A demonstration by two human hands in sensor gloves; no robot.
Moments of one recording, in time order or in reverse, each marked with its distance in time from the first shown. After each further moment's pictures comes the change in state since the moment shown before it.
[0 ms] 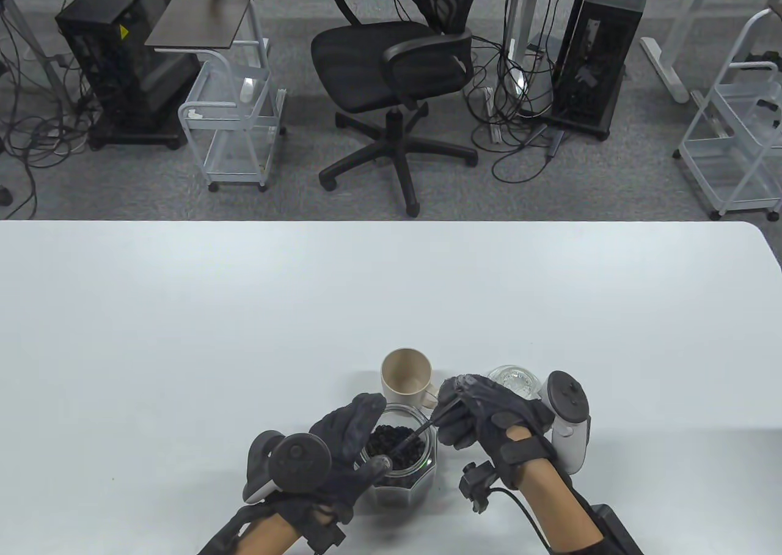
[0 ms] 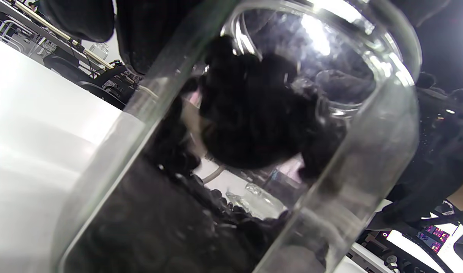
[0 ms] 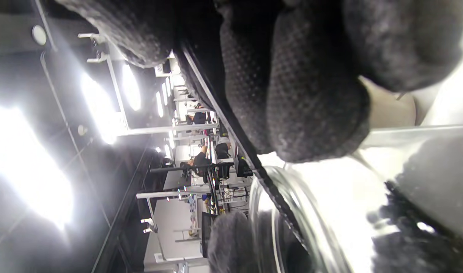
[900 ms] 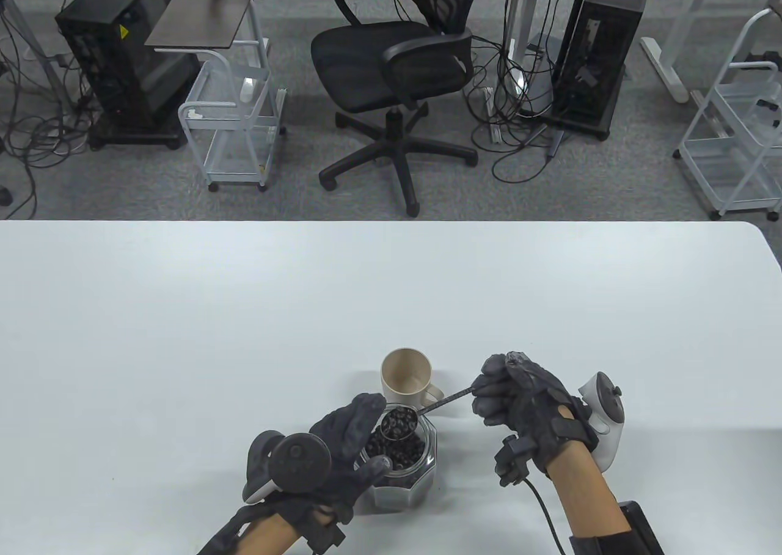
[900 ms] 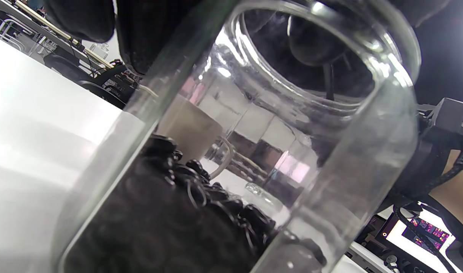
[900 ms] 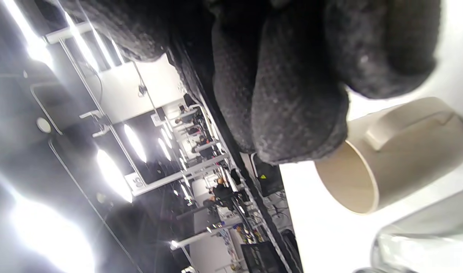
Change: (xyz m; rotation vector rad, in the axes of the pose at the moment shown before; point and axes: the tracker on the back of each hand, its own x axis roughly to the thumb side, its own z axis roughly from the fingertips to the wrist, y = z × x) left_hand 0.000 0.000 0.000 -0.001 0.002 0.003; right_hand 0.001 -0.047 0.002 -0.114 0.026 -0.309
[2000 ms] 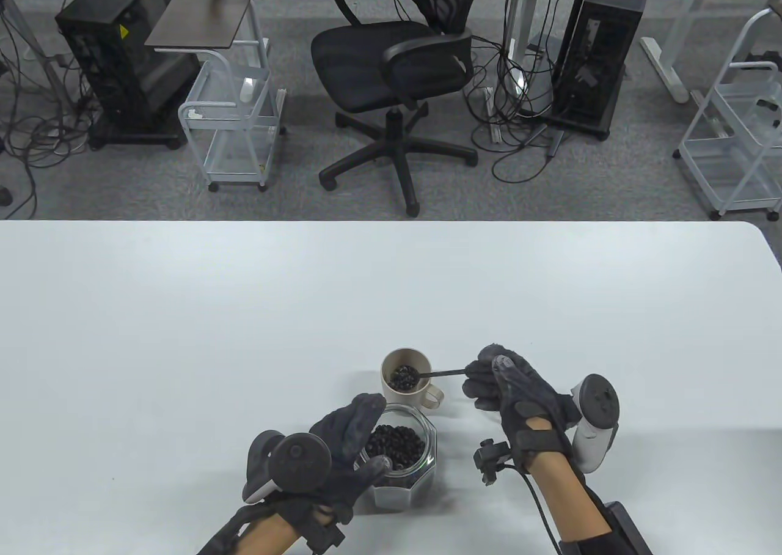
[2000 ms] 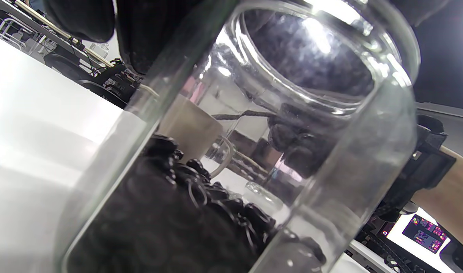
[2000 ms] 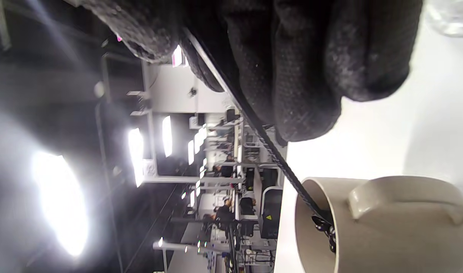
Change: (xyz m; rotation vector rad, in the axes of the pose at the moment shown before) left_hand 0.000 0.001 0.000 -0.006 0.001 -0.002; right_hand 0.001 0.018 -0.002 -0.052 -0.288 0.403
